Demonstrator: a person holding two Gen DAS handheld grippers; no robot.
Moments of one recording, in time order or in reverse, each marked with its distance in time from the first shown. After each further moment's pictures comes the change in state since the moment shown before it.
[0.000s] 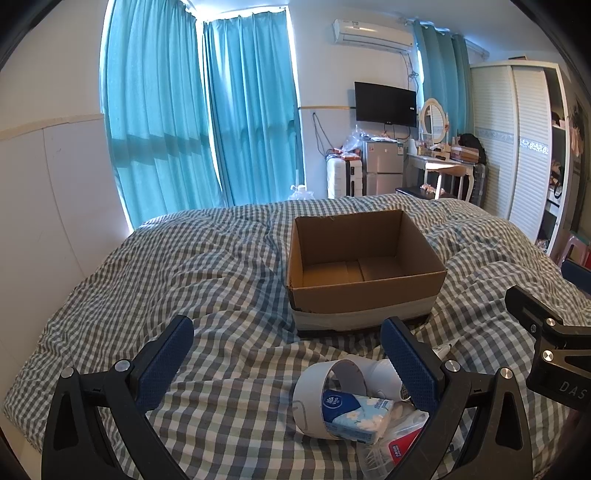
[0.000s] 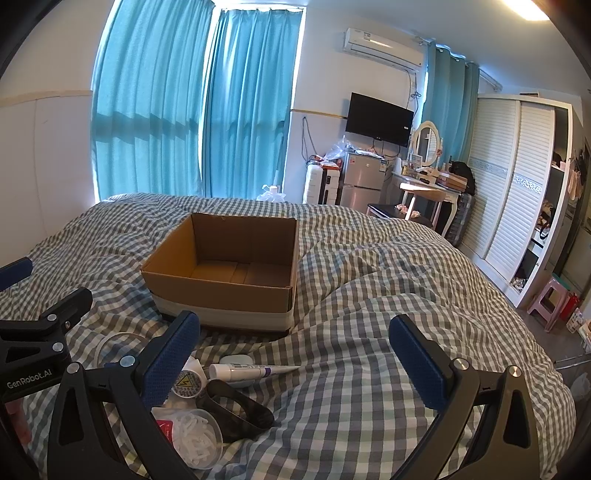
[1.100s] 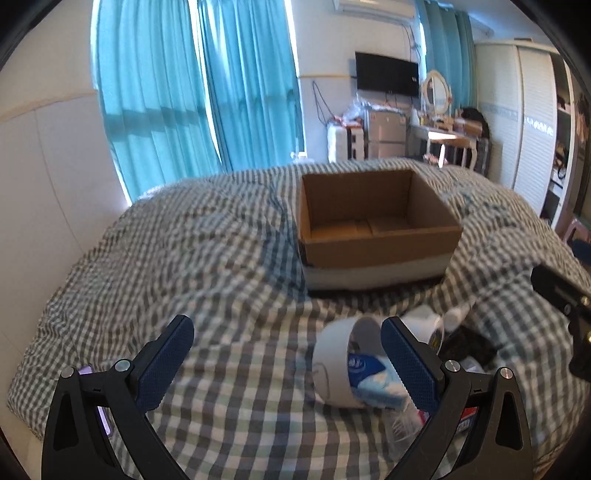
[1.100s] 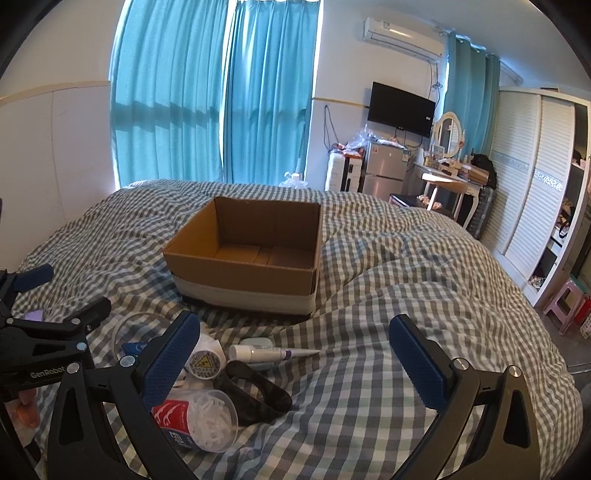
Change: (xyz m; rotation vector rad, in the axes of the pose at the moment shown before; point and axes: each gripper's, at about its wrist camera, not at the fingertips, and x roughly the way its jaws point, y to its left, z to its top) left arm 0.025 0.011 -0.028 0.021 0.144 -0.005; right arm 0.004 0.004 -0.011 -0.025 0.063 0.095
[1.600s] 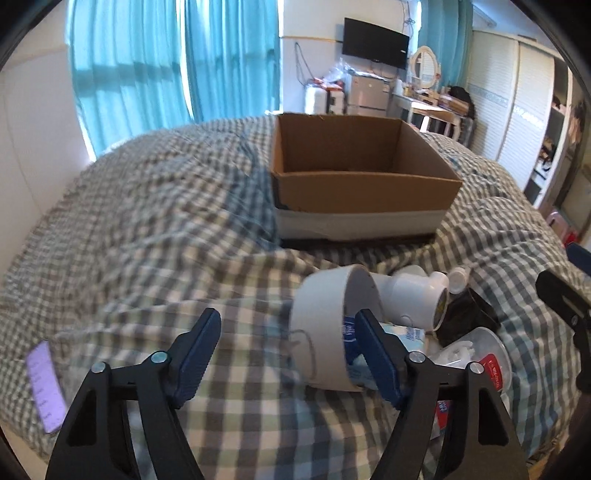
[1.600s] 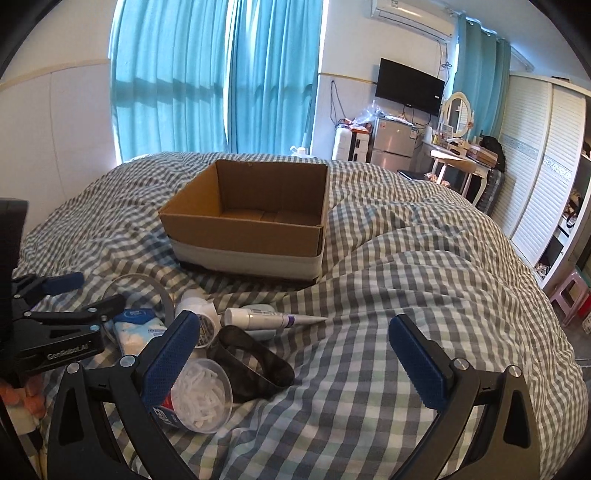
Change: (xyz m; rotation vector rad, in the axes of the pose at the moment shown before) left arm 0.049 0.000 -0.022 -0.032 0.159 -0.144; right arm 0.023 0.003 -0.023 -0.017 0.084 0.022
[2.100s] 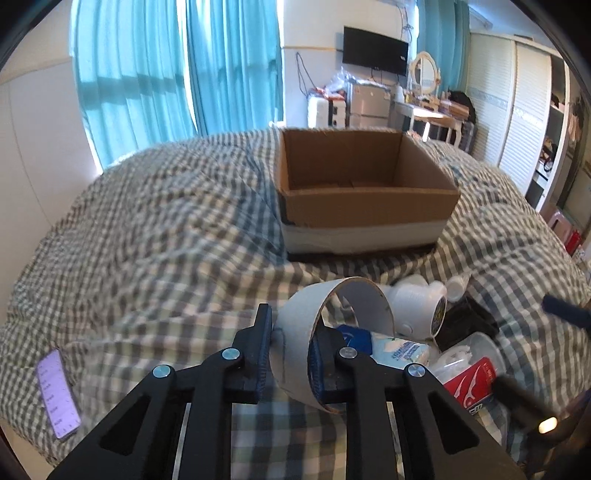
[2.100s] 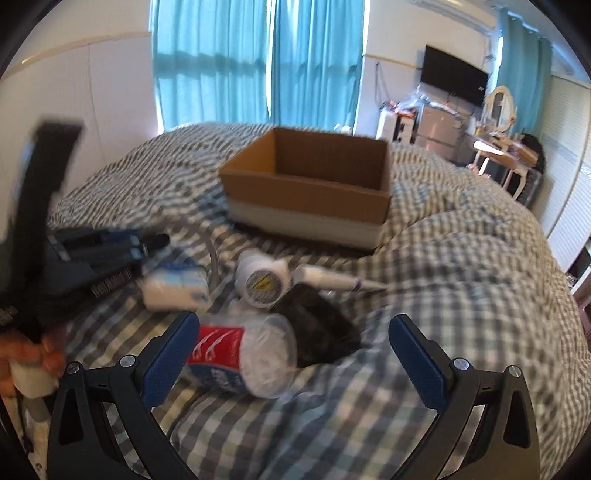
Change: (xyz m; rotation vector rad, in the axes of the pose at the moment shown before) left arm -0.022 0.004 0.006 0.012 -0.064 0.047; right arm 0.008 0.038 -0.023 -0.068 0.115 0.163
